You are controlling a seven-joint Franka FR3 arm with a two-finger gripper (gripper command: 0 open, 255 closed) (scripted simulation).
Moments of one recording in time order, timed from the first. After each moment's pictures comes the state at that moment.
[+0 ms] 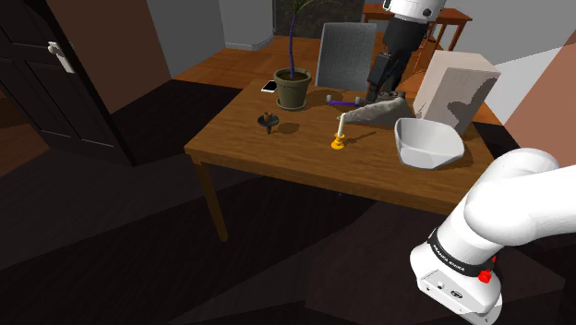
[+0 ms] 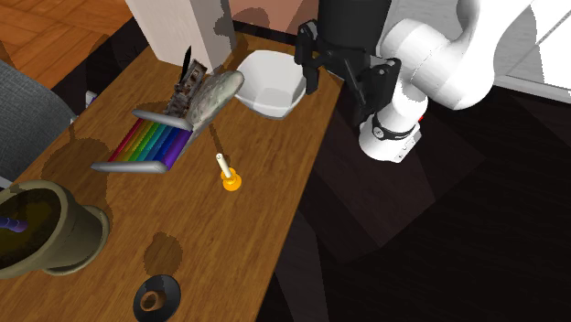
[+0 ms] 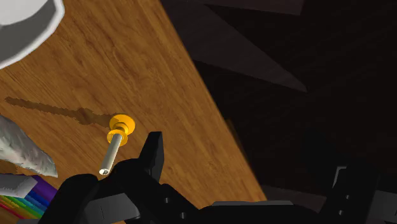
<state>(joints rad) 0.00 -0.82 -0.03 -2.44 0.09 1.68 -0.16</state>
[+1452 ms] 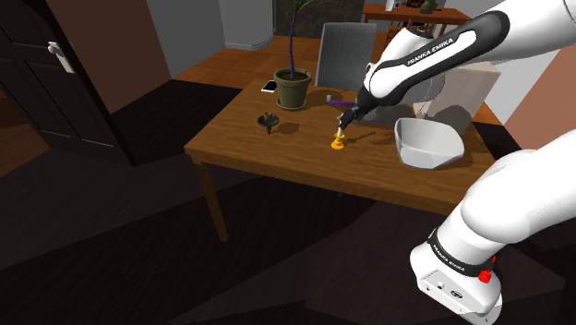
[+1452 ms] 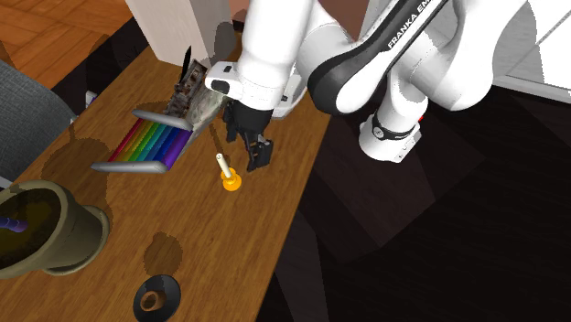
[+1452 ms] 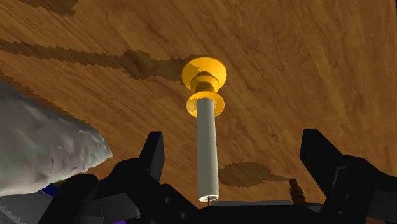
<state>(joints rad) -0.06 -0.39 -0.20 -2.75 0.07 2.75 -0.32</state>
